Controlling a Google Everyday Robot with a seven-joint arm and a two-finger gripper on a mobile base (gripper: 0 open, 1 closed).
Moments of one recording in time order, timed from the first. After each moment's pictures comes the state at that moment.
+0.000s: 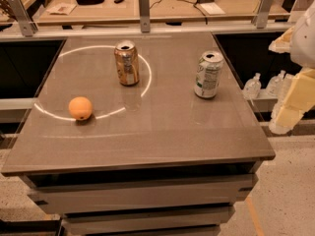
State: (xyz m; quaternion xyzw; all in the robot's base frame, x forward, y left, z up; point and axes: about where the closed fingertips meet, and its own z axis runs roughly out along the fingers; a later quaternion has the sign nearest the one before) arm 0.438 -0.216 0.977 -0.60 0.78 -0.04 0.16
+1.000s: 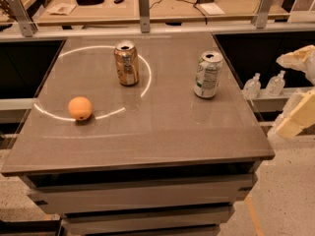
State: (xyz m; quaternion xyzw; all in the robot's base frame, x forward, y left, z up) arm 0.436 -0.225 0.952 -0.56 0.78 0.05 0.27
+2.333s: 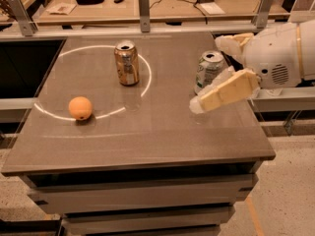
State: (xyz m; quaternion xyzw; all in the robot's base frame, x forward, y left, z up) arm 0.470 -0.094 0.988 -0.50 0.70 0.23 0.45
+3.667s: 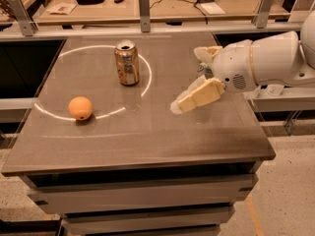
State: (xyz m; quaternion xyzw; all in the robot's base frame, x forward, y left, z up) arm 0.522 -0.070 0.934 -0.51 0.69 0.23 0.45
